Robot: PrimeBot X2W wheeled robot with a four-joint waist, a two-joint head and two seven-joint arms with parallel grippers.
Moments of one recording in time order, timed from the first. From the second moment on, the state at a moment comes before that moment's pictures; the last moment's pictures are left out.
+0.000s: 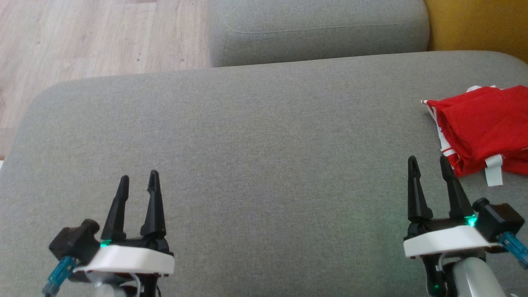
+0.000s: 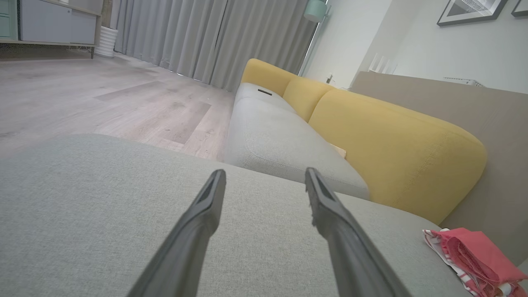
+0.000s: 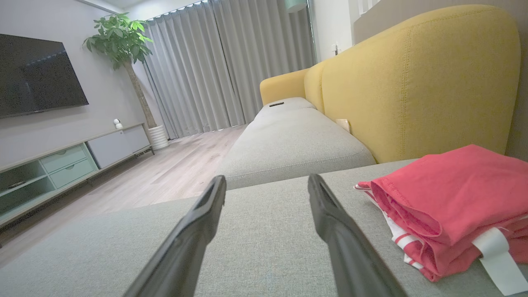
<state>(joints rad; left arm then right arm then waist) 0.06 0.04 -0.13 0.04 -0.41 -0.02 -0.26 -0.03 -0.05 0.03 0.20 0.25 0.13 -0.25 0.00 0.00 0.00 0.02</state>
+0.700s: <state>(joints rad) 0.12 0.04 -0.12 0.15 -0.45 -0.01 -0.25 0.03 -0.04 0.03 0.30 0.31 0.13 -0.24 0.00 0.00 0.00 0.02</state>
